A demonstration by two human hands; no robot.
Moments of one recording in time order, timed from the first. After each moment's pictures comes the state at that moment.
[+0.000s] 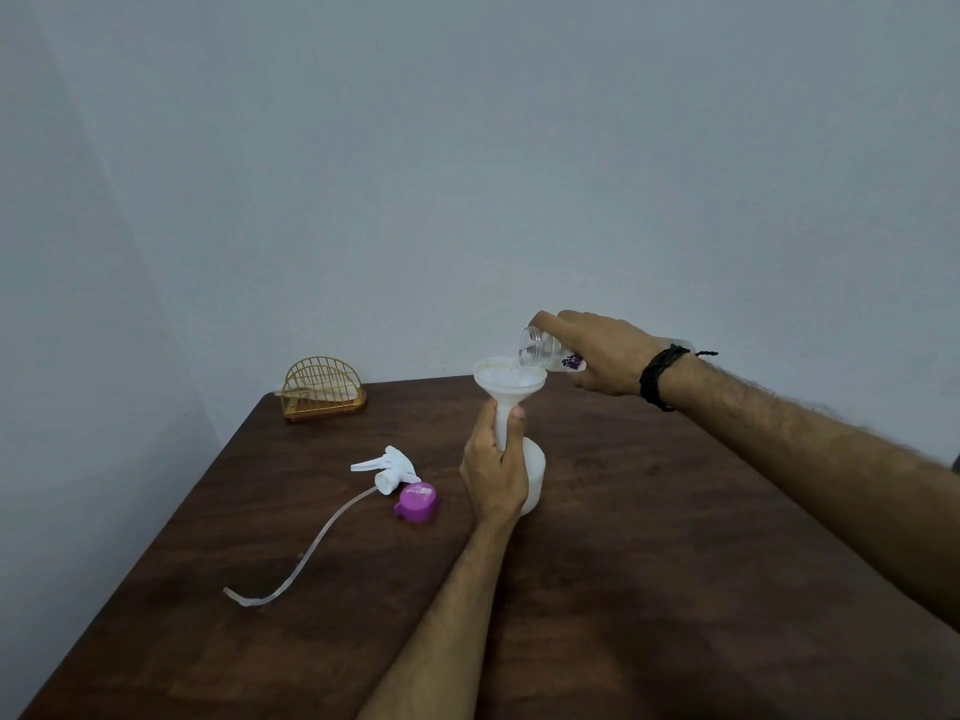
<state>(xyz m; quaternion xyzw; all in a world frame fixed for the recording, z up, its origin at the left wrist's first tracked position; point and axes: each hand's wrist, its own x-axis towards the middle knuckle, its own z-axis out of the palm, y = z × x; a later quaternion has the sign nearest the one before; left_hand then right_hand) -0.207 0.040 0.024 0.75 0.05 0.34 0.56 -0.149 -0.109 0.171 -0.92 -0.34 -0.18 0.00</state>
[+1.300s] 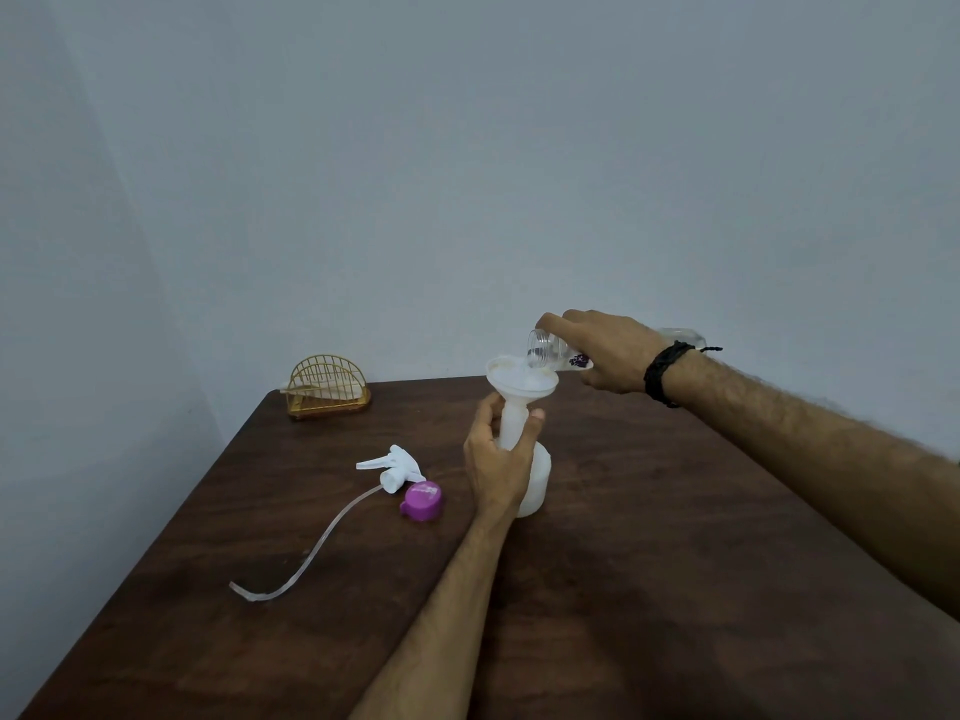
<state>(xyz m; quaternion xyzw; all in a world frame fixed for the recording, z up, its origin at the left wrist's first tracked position) -0.203 0.047 0.030 0.70 0.02 0.31 0.64 -0.146 -0.107 0.176 -0.92 -0.34 -0.19 -0.05</state>
